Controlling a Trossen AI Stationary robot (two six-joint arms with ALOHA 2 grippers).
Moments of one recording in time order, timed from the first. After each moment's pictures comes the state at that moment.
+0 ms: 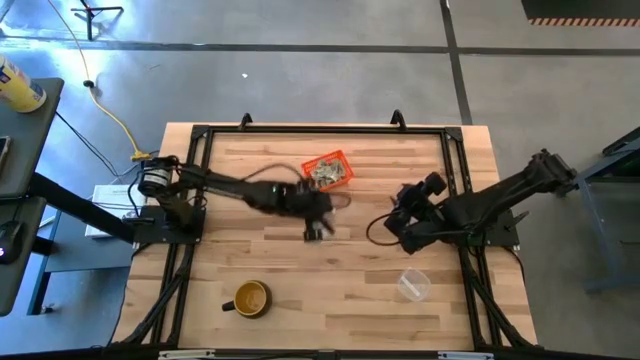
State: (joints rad) left arm -0.03 1.74 1.23 -0.41 -0.27 -0.05; right arm 0.40 1.27 1.04 -1.14 0.95 0.98
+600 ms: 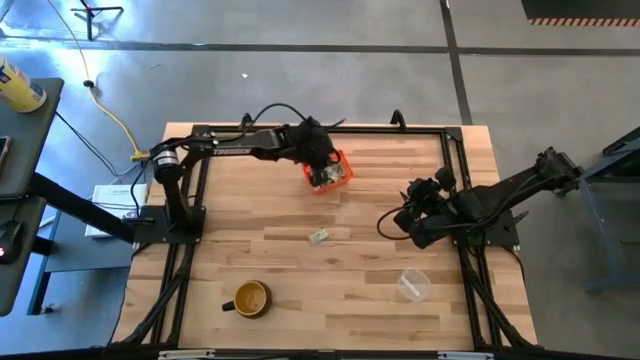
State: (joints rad) left arm 0.39 1.81 1.33 -0.30 0.06 0.15; right arm 0.40 1.17 1.02 -1.22 0.92 0.99
